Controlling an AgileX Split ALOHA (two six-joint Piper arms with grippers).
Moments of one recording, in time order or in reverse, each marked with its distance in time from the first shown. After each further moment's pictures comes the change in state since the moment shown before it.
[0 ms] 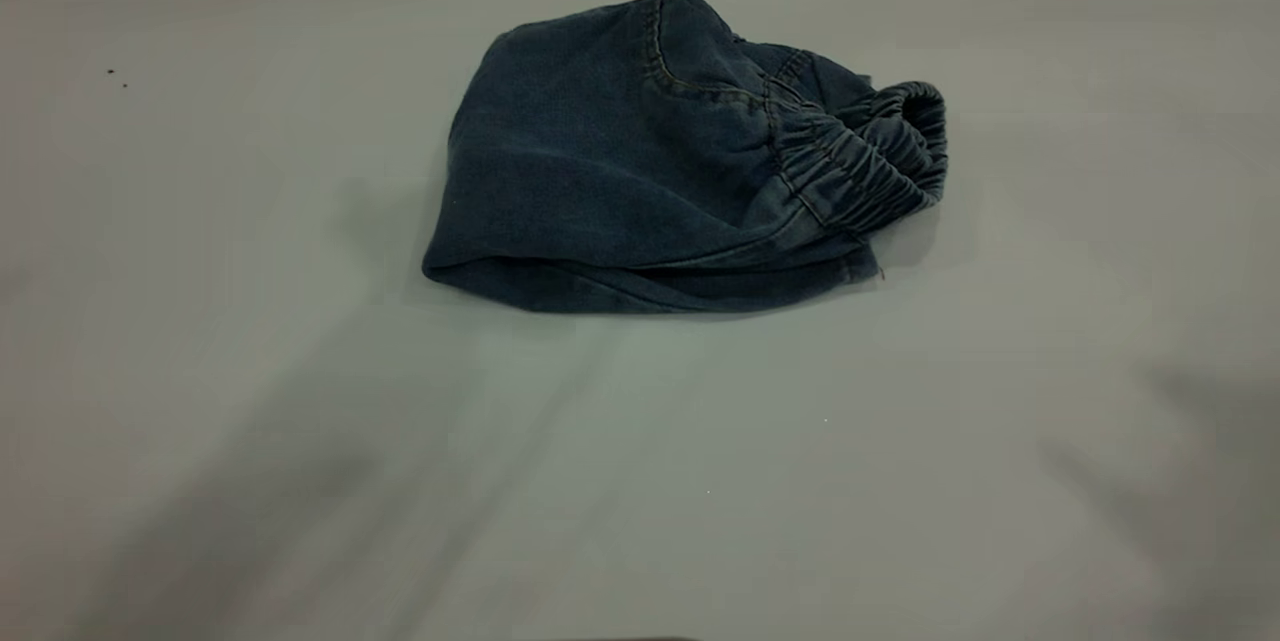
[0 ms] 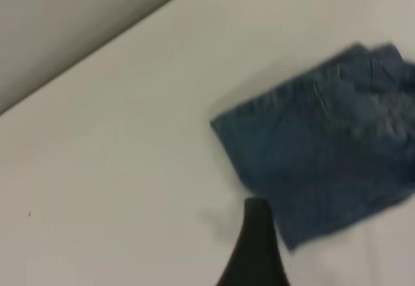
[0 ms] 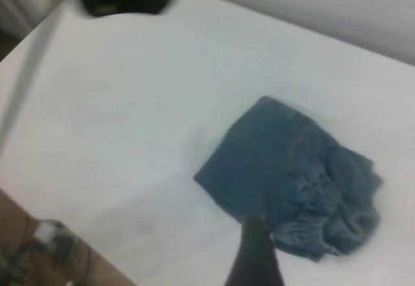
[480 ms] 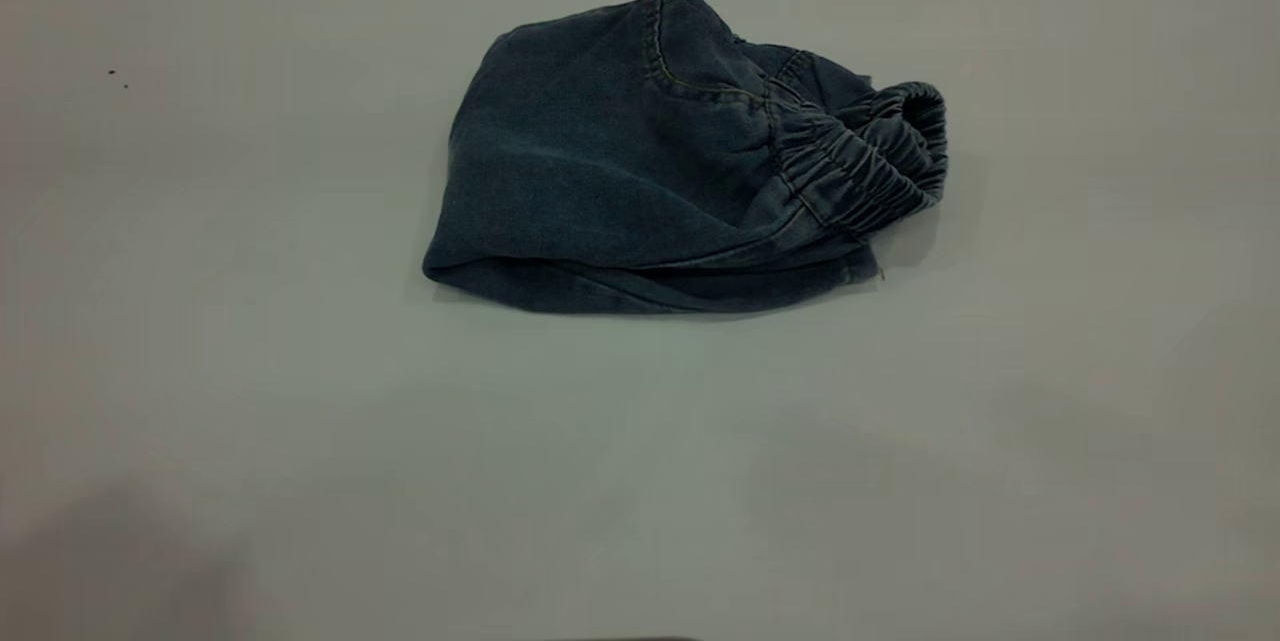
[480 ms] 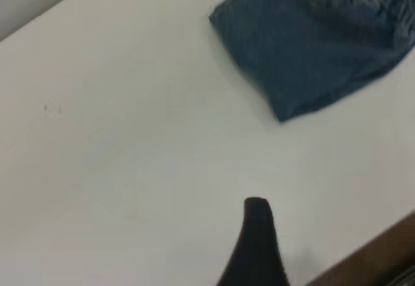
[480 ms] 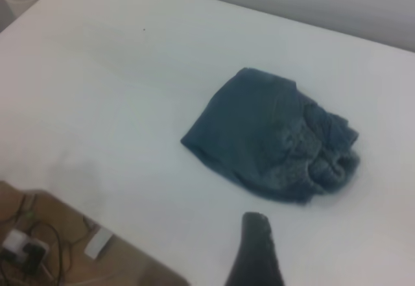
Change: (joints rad) left arm 0.000 -0.739 0.655 -0.009 0.000 0.014; right arm 0.000 -0.513 0.399 -0.073 0.012 0.050
